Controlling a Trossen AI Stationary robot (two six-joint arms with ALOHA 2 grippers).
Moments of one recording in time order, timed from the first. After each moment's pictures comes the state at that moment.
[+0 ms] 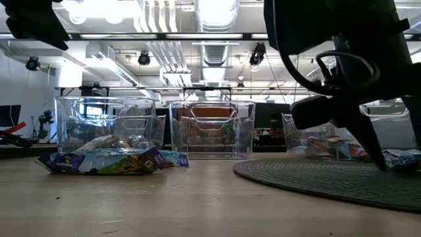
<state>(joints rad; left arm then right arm) -0.48 0.65 0.95 -1.38 -0.70 -1.02 0.45 2.08 1.41 -1.24 -0.03 2.38</state>
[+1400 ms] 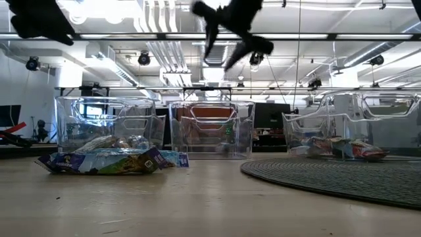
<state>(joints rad) -0.48 0.65 0.93 -1.27 -0.69 -0.99 -0.04 1.85 1.73 -0.89 0.36 1.07</state>
